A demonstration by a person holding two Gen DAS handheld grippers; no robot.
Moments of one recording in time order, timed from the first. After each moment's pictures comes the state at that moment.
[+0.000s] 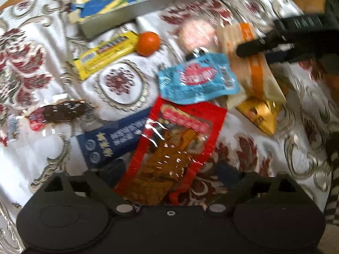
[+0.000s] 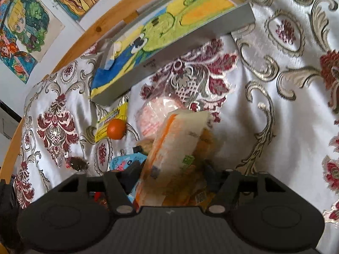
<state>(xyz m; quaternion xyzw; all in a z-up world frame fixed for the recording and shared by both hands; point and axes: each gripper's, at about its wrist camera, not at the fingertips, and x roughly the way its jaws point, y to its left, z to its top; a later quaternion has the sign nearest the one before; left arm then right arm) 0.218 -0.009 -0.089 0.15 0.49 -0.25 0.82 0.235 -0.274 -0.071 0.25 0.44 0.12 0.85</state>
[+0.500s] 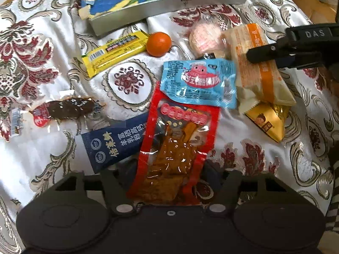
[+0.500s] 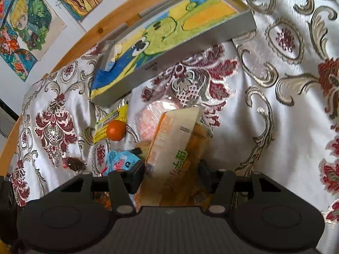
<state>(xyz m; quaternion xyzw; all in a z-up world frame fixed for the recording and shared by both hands) 0.226 0.001 -0.089 0.12 0.48 -0.23 0.83 0.223 -0.270 -0.058 0.23 0.42 0.11 0.87</state>
